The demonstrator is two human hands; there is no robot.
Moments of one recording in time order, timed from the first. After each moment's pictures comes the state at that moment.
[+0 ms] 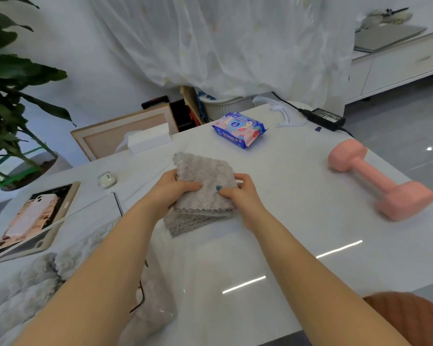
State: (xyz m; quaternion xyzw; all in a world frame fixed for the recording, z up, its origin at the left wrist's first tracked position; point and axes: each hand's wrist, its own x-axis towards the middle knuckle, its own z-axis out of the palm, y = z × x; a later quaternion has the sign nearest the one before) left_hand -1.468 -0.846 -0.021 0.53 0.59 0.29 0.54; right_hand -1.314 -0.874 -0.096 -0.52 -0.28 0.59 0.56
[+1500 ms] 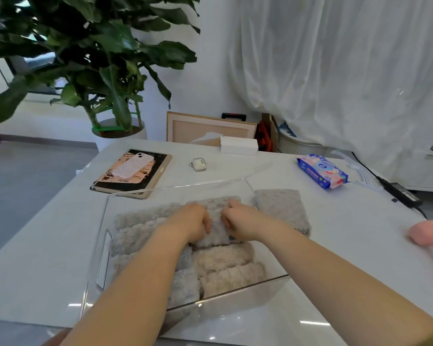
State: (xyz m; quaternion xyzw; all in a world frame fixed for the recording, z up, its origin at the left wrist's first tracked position) left_hand -1.704 -0.946 -0.019 0.72 0.65 0.01 0.23; right_hand -1.543 -0.904 -0.031 -0.44 -0.89 0.11 -0.09
